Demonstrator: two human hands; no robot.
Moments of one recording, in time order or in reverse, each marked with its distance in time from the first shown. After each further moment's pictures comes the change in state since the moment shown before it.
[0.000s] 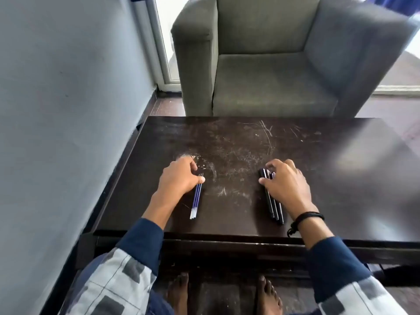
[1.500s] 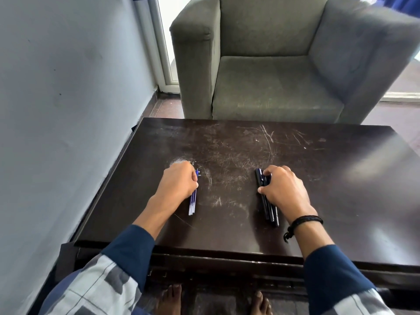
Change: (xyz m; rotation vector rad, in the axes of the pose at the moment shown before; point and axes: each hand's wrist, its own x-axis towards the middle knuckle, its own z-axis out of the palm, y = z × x) left_hand 0.018 0.010 0.020 0.087 0.050 0.034; right_hand 0.033 0.002 0.008 -0.061 -0.073 0.011
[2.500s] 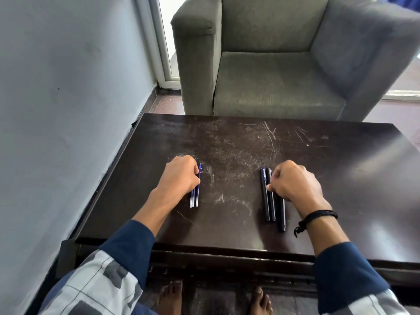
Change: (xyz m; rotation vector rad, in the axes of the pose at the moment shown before) left_hand 0.006 -0.001 -0.004 0.033 0.011 0.044; right_hand 0.001 -0.002 -0.017 -0.081 -0.009 0.087
